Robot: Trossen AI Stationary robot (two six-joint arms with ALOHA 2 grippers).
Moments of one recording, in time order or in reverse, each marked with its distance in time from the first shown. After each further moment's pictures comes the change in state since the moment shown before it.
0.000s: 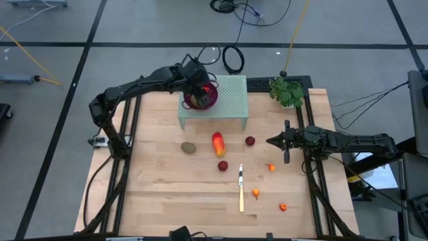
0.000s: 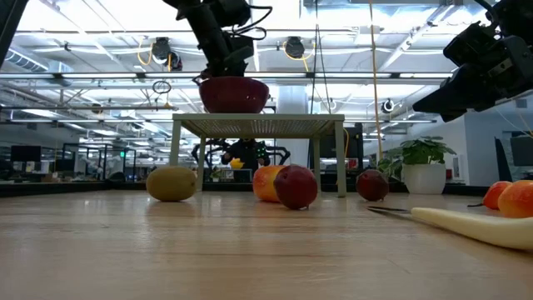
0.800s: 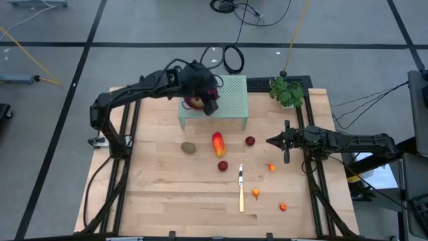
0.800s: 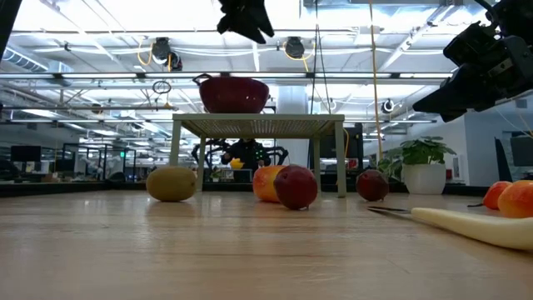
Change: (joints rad) left arm -0.211 -0.017 0.256 -0.057 0.000 -0.104; right arm 0.000 0.000 0.000 0.000 -0.003 0.000
